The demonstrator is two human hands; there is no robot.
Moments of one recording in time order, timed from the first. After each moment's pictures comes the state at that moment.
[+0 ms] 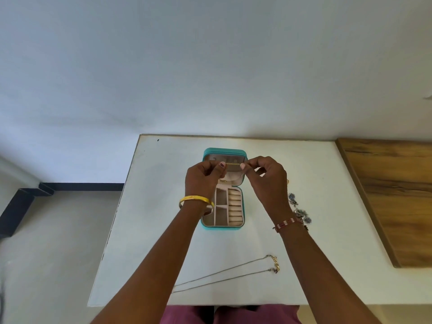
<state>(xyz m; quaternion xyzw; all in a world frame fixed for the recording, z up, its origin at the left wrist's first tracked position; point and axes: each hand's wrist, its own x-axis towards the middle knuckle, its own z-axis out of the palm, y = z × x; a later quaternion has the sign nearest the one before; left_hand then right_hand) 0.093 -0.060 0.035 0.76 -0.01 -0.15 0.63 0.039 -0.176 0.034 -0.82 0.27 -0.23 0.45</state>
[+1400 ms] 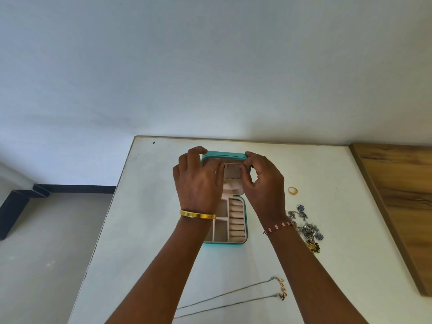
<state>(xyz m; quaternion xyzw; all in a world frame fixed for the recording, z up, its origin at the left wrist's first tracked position) 0.115 -0.071 0.007 0.93 -0.19 0.21 0.24 0.067 -0.187 -0.005 -0.90 0.10 -0.34 0.27</state>
